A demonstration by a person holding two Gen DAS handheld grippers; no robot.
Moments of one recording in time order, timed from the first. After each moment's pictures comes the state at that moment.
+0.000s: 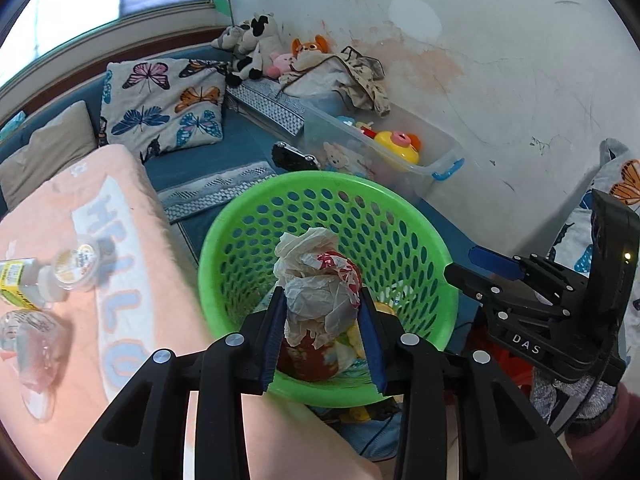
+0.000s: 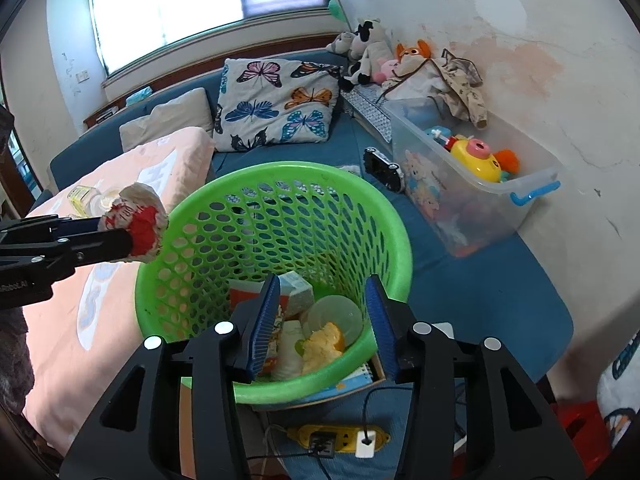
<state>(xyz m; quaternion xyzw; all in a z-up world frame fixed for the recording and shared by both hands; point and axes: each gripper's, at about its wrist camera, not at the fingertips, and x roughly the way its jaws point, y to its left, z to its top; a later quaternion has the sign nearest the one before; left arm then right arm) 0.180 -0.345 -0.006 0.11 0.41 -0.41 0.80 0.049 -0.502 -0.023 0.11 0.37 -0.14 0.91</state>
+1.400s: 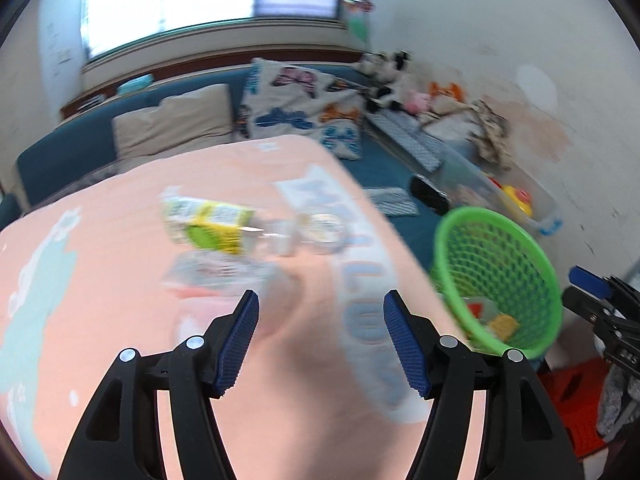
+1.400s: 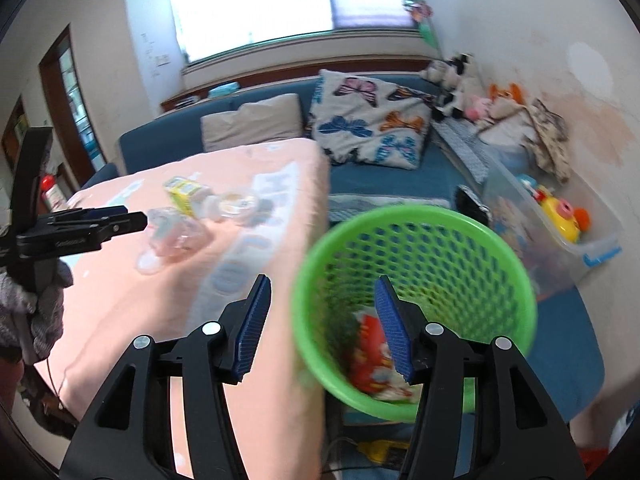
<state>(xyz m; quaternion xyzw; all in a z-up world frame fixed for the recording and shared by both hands) 0.240 -0.132 0.021 0.06 0.39 -0.23 0.89 0.092 -0.377 0.030 0.06 0.34 0.00 0.94</state>
